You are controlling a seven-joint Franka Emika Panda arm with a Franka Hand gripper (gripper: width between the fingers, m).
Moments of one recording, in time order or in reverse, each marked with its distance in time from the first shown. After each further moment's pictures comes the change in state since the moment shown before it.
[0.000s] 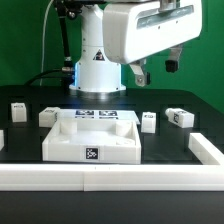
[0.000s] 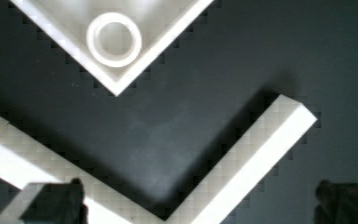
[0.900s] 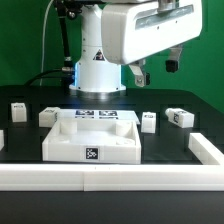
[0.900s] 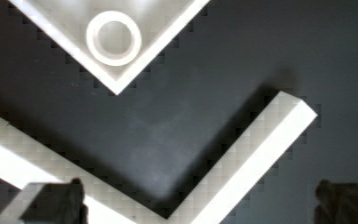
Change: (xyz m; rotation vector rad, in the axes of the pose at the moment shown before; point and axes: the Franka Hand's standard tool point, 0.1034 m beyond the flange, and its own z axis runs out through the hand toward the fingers) arm 0.000 0.001 0.000 0.006 0.003 0.008
